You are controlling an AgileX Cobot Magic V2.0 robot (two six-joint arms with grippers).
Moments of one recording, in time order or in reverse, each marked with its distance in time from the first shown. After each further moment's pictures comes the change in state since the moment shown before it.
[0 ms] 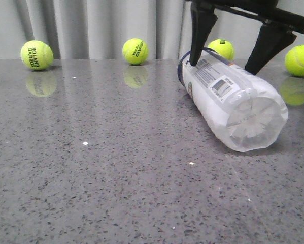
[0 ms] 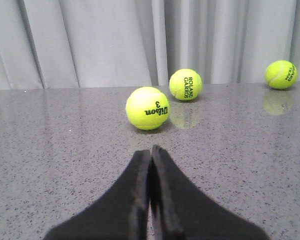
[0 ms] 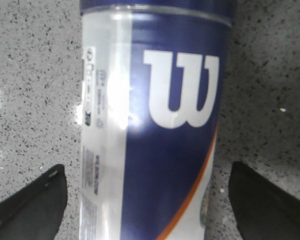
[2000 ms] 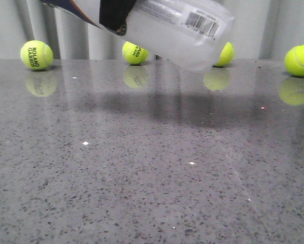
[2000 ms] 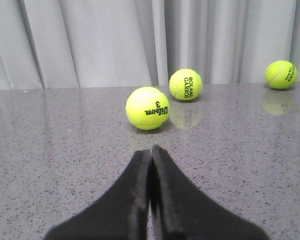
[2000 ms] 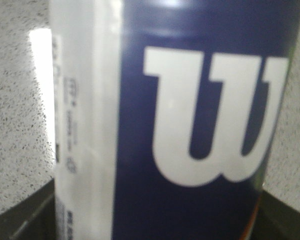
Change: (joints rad) left arm 0.000 0.000 0.000 0.000 0.000 0.000; right arm 0.317 0.099 -0.376 -0.021 0.098 -0.962
